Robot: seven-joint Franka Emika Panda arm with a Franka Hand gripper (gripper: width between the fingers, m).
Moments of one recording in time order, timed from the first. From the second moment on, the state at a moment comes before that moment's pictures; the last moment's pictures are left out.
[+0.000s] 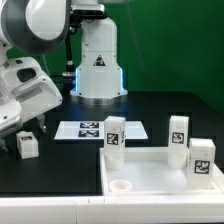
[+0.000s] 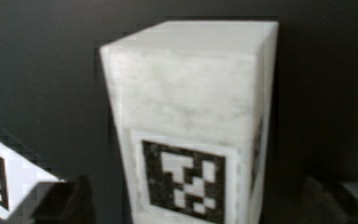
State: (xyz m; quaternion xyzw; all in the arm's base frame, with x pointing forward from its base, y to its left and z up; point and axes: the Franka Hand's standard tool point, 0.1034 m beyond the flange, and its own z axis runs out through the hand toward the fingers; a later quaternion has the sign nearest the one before) arm 0.418 -0.175 0.012 0.16 -0.97 -0.18 0.09
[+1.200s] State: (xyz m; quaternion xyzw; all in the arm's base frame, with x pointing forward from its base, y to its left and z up) arm 0.450 -0.148 0.074 0.56 -0.78 -0.26 -0.01
